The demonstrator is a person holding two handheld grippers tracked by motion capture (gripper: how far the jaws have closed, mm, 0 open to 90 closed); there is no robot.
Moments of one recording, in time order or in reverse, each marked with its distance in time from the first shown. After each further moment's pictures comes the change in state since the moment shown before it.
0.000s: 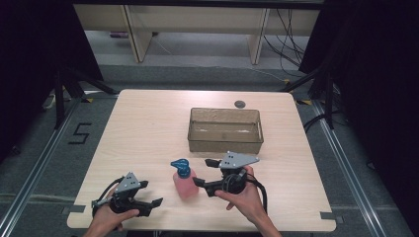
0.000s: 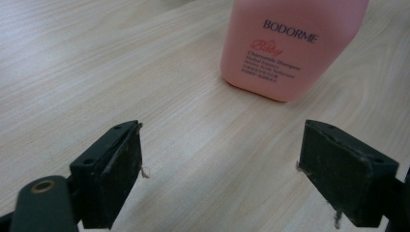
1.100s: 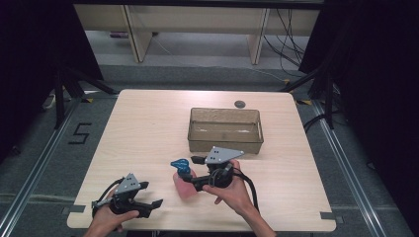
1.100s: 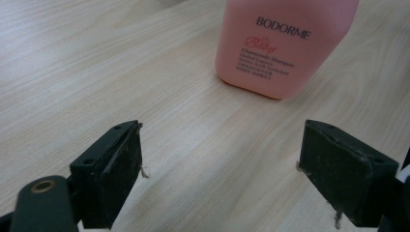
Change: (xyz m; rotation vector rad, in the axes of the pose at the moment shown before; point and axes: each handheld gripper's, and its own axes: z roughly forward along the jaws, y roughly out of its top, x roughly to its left) left arm -0.002 -0.002 0.000 -0.007 -0.008 0.005; right arm 0.003 0.016 0.031 0.008 0.049 -0.040
